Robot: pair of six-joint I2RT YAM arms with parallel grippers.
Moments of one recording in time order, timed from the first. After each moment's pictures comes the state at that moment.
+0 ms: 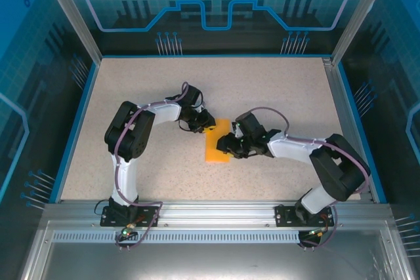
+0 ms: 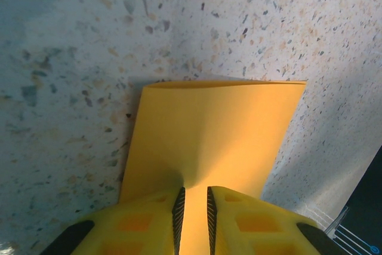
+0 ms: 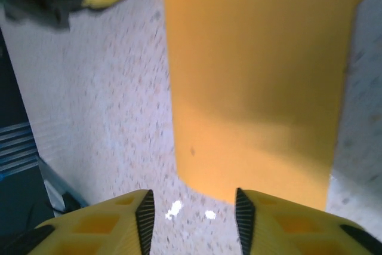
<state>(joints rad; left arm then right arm) -0.41 2.06 1.27 -0.35 0.55 -0.84 0.67 1.54 0.72 -0.09 -0.43 0.99</state>
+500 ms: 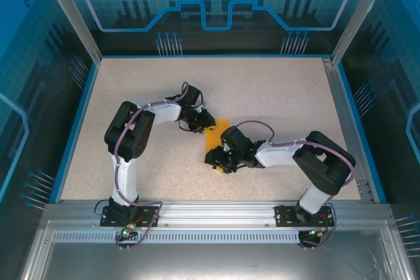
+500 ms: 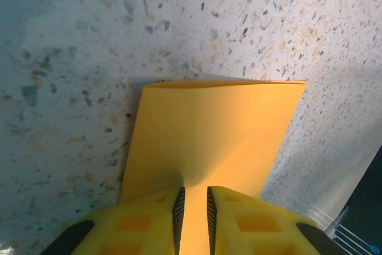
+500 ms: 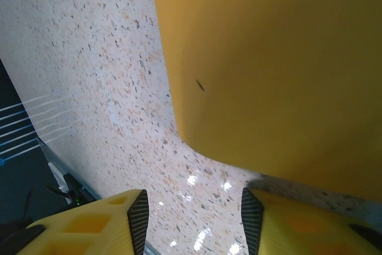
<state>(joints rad) -0.41 2.06 1.27 -0.35 0.55 -0.84 0.83 1.66 0.69 0.08 -0.41 1.20</state>
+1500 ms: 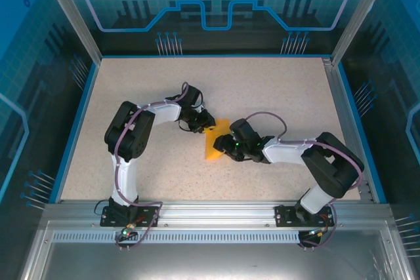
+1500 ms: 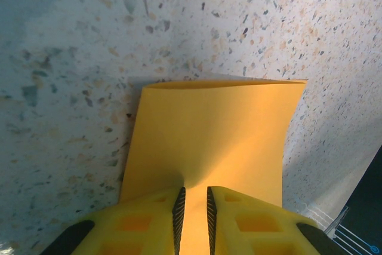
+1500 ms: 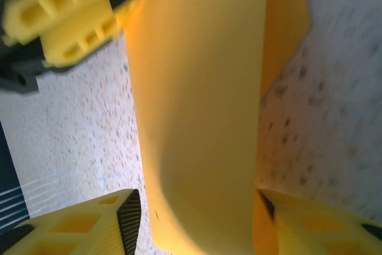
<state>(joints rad) -0.41 2.06 1.27 -0.35 0.55 -0.83 0.71 1.60 0.69 0.06 -0.20 1.14</state>
